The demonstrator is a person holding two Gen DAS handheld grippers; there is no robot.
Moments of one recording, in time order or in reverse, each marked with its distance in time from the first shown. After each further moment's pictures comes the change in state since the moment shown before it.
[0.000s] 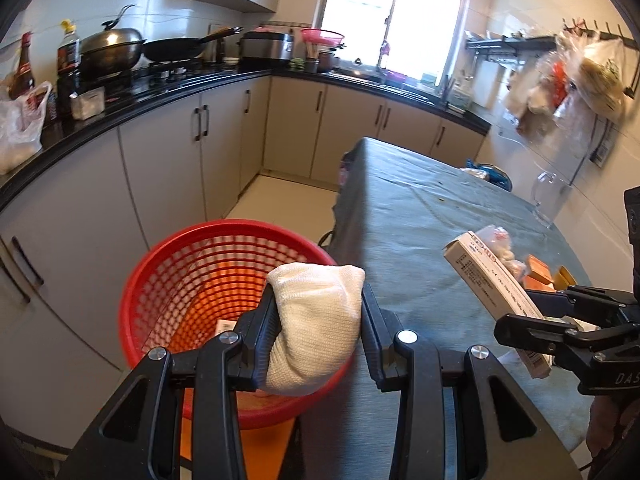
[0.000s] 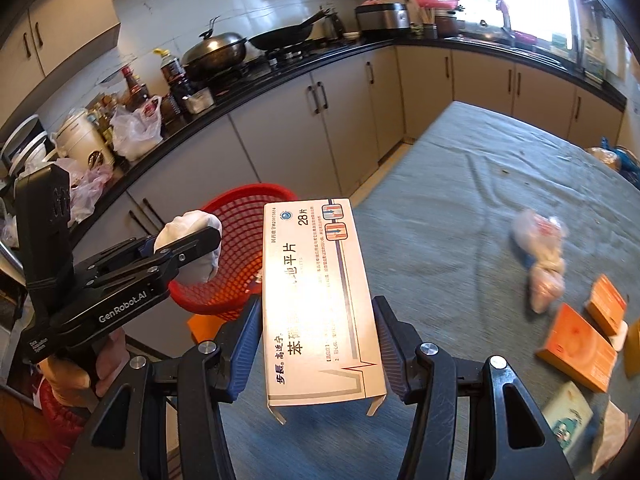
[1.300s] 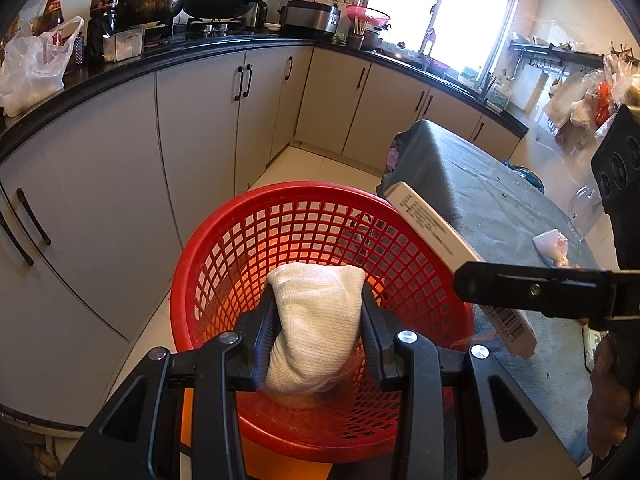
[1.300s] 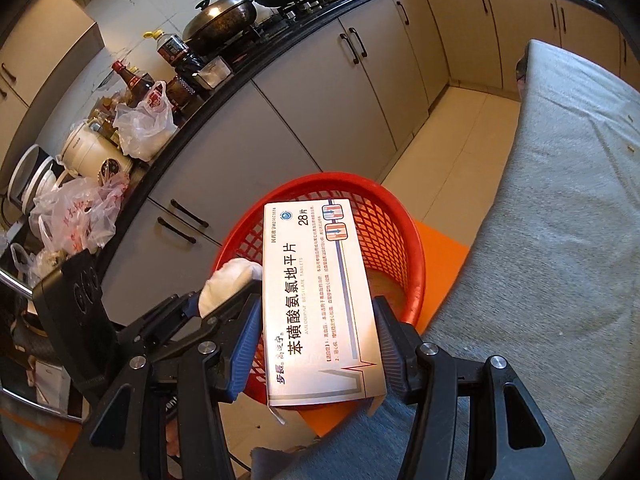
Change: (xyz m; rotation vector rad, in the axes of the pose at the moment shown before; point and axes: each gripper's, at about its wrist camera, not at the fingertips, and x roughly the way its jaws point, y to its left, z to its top) left arm 0.043 0.077 -0.010 -0.111 0.091 0.047; right arm 0.124 0.042 0.055 0.143 0.175 0.204
